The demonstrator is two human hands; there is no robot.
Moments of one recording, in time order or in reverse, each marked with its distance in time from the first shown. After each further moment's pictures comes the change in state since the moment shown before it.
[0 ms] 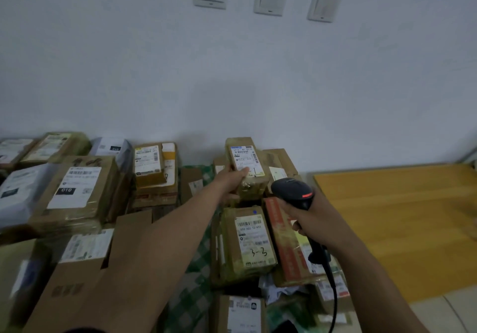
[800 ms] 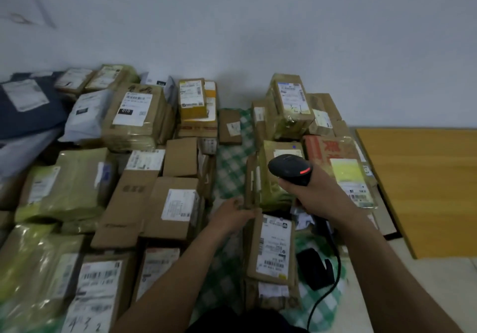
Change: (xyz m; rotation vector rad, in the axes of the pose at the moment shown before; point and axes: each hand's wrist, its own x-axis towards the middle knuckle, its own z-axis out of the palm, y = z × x) left_hand -0.184 -0.178 -0.018 0.146 0.065 -0.238; right_hand -0.051 0.039 0.079 -0.098 -0.220 0.015
